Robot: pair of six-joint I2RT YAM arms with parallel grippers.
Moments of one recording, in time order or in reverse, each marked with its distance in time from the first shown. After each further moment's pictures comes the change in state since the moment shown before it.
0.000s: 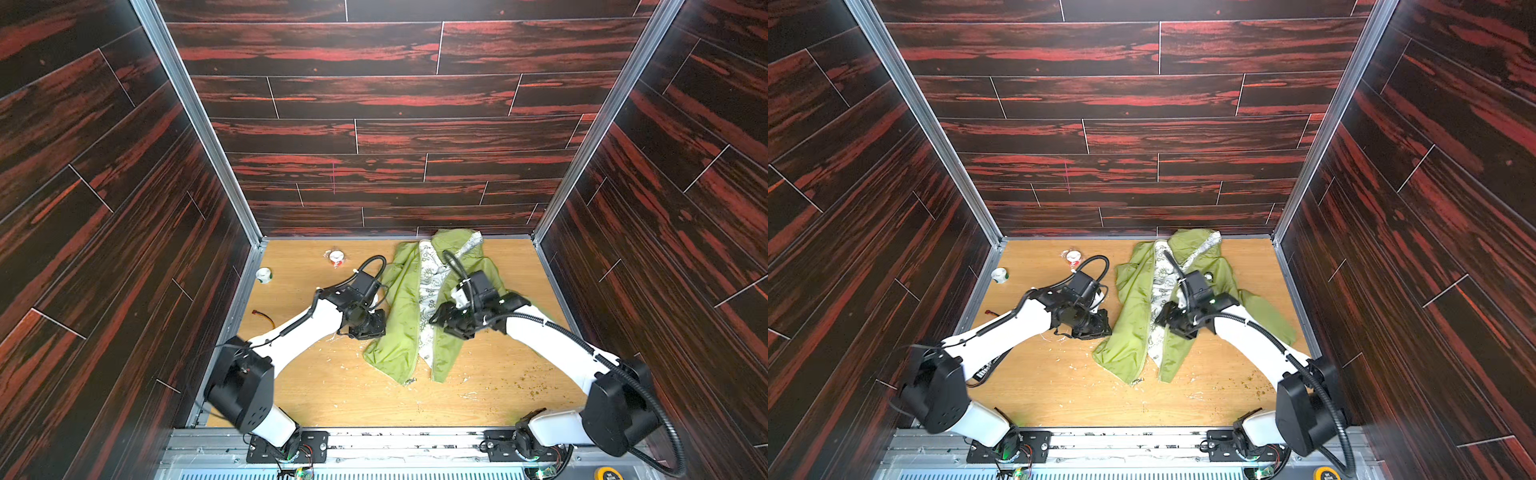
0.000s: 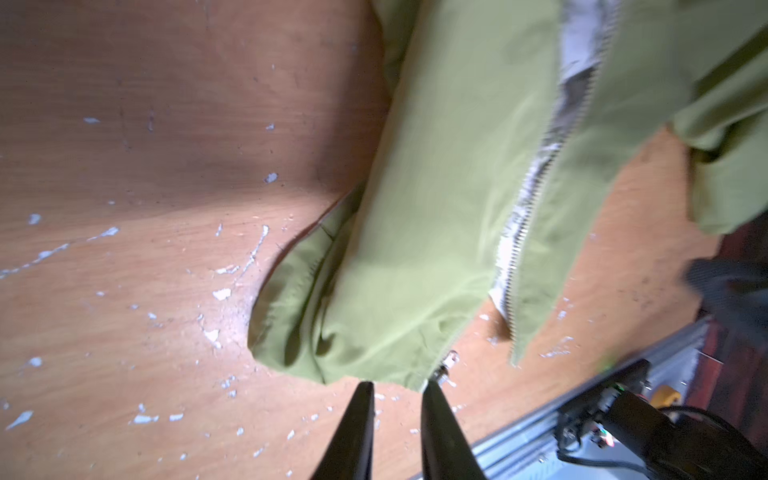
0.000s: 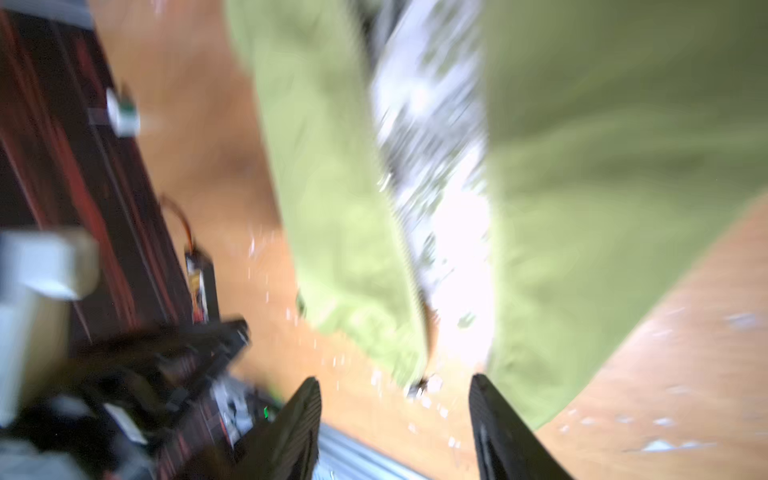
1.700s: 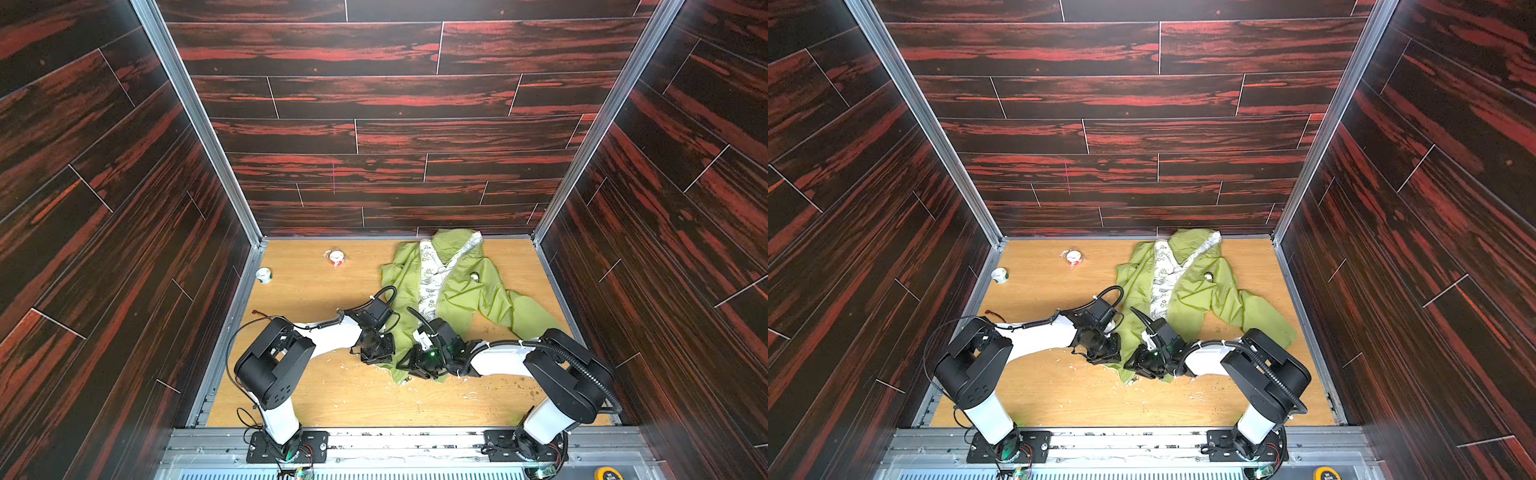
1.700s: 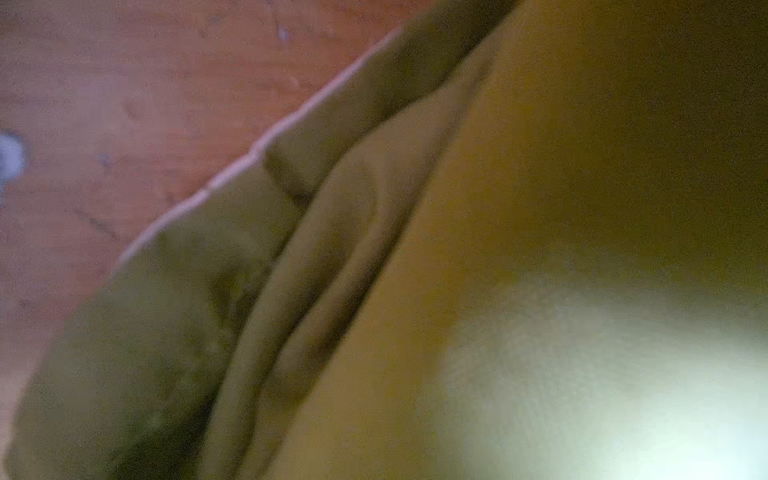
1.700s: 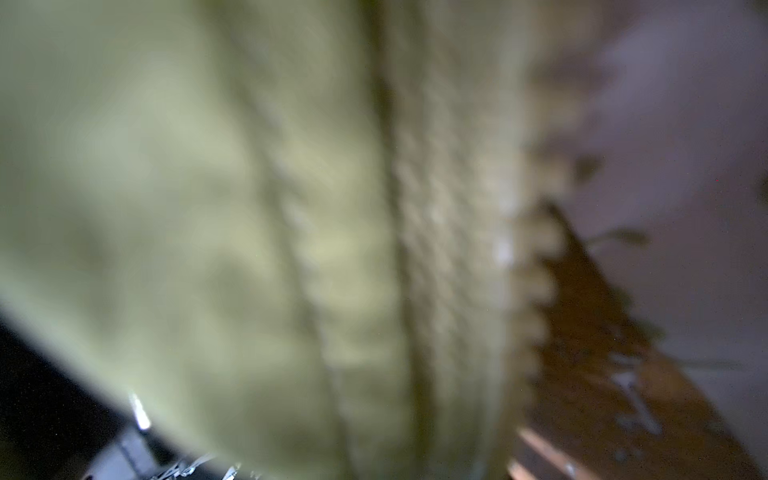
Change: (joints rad) left arm -0.086 0.227 -0.201 0.300 0.067 -0.179; right arm 0.269 0.249 -0.386 0.801 -0.151 0.264
